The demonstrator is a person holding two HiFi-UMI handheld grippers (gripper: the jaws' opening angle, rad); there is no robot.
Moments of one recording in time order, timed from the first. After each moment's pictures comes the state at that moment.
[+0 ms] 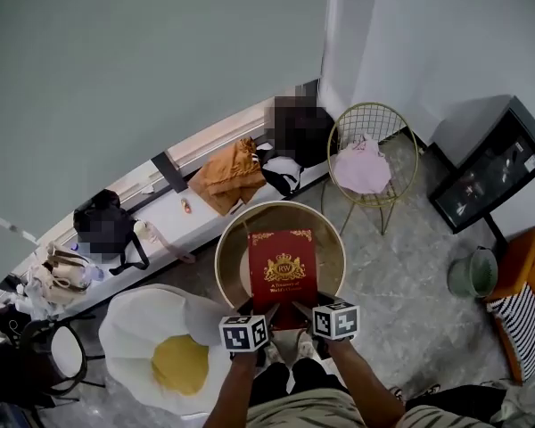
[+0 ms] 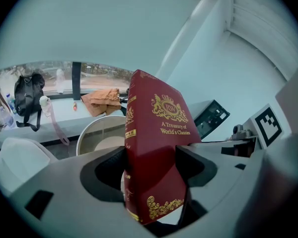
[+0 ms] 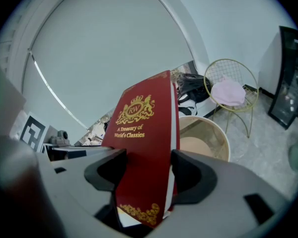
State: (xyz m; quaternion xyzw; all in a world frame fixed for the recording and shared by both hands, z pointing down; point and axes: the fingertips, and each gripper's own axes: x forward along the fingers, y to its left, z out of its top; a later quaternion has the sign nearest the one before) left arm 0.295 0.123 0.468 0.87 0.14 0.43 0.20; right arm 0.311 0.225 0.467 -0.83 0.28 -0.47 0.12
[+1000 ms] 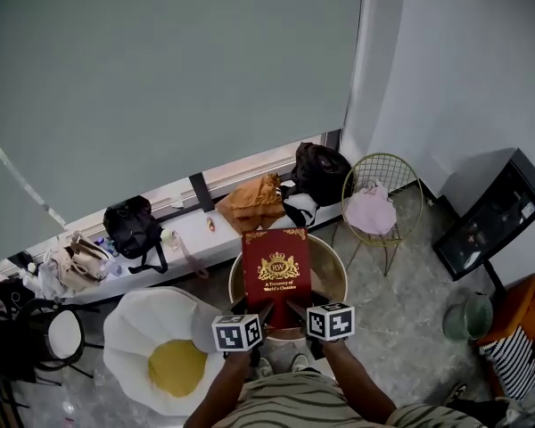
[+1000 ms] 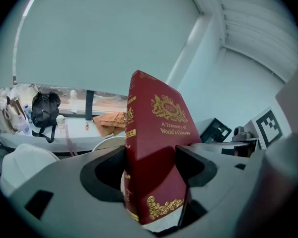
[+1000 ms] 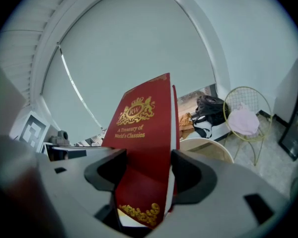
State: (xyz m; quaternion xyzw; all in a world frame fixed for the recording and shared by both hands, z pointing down) left arm 0.264 0.088 0.342 0.92 0.08 0.33 0.21; right arm 0.297 0.187 0.339 -0.85 0.37 -0.38 0.07
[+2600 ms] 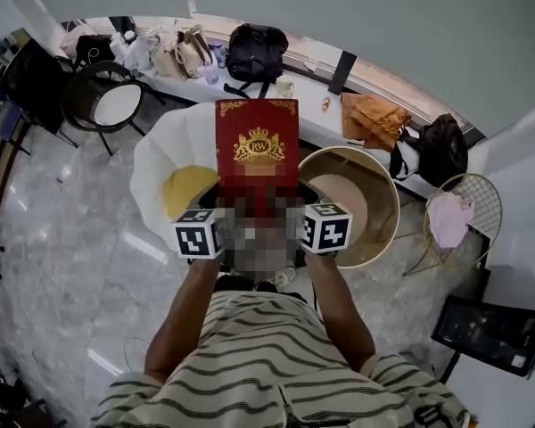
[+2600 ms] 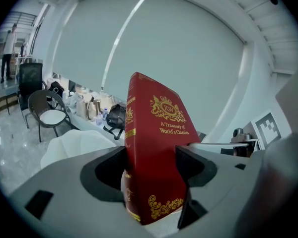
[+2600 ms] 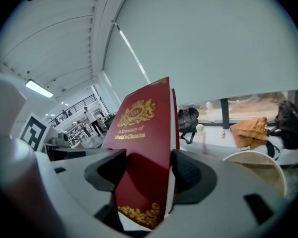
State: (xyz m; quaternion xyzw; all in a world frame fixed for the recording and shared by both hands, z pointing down) left arm 0.047 -0.064 0.314 0.89 -0.28 0.22 0.28; right arm 0.139 -0.015 0.317 -0.65 0.67 -0.36 -0.03
